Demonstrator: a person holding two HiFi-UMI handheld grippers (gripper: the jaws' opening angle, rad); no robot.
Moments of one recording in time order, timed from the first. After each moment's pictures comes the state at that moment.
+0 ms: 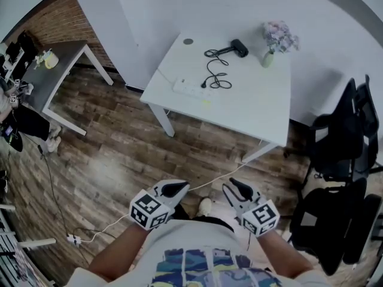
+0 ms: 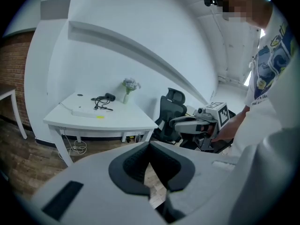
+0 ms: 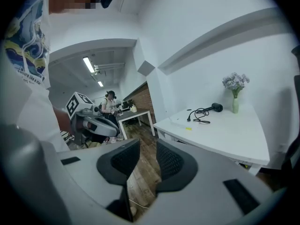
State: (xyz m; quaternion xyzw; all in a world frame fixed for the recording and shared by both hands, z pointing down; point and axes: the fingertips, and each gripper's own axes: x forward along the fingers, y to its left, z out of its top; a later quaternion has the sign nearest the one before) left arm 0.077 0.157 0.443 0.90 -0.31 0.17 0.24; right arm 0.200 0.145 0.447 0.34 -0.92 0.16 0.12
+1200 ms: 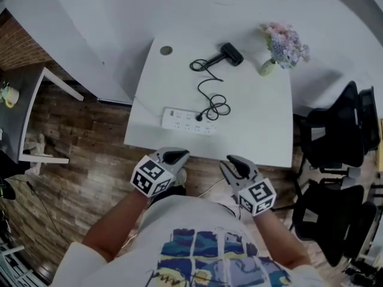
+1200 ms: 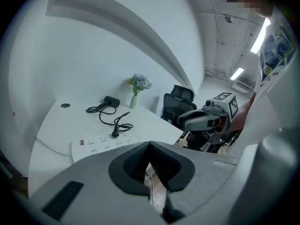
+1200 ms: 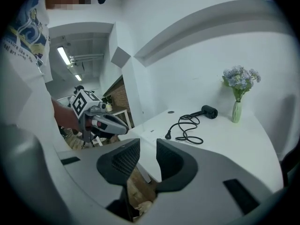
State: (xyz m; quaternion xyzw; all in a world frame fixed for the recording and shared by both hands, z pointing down) left arm 0.030 -0.201 0.493 0.93 -0.20 0.21 0.21; right arm 0.139 -0.167 0.474 0.44 -0.87 0.18 0.16
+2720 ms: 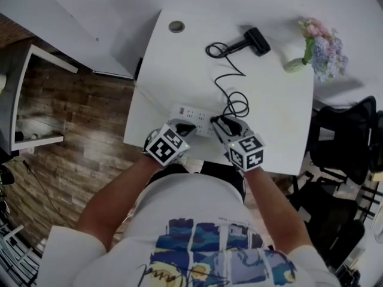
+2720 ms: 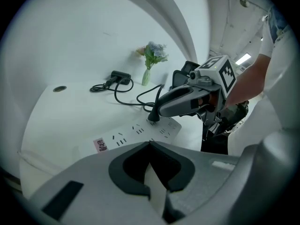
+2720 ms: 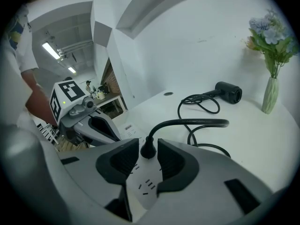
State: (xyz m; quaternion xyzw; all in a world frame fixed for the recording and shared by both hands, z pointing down) left arm 0.026 -0.332 0.621 0.90 -0.16 0.34 0.22; right arm 0.093 -0.362 0.598 0.40 -0.85 0.25 0.24
